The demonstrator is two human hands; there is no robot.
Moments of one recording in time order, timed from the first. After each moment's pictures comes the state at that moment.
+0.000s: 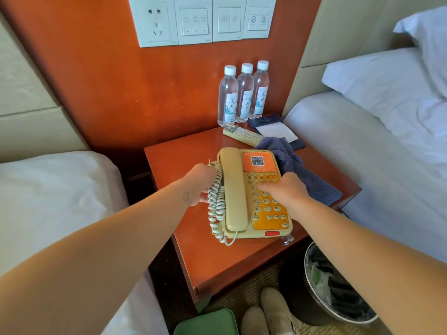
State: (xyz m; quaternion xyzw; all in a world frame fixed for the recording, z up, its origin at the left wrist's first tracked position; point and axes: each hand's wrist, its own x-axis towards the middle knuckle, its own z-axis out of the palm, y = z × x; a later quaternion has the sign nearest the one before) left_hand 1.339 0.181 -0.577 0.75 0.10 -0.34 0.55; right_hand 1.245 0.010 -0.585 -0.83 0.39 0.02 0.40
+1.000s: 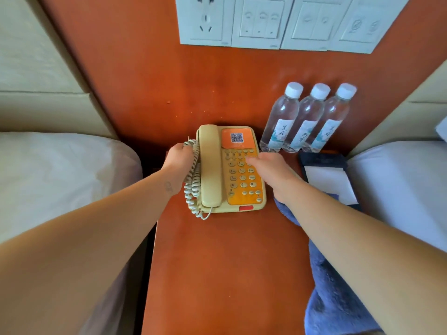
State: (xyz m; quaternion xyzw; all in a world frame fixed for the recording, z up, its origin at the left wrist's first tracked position) left_hand 1.463 0.193 -0.575 0.77 0.27 -0.11 0.57; right_hand 1.446 0.003 -0.563 -0.80 0.16 0.15 0.55
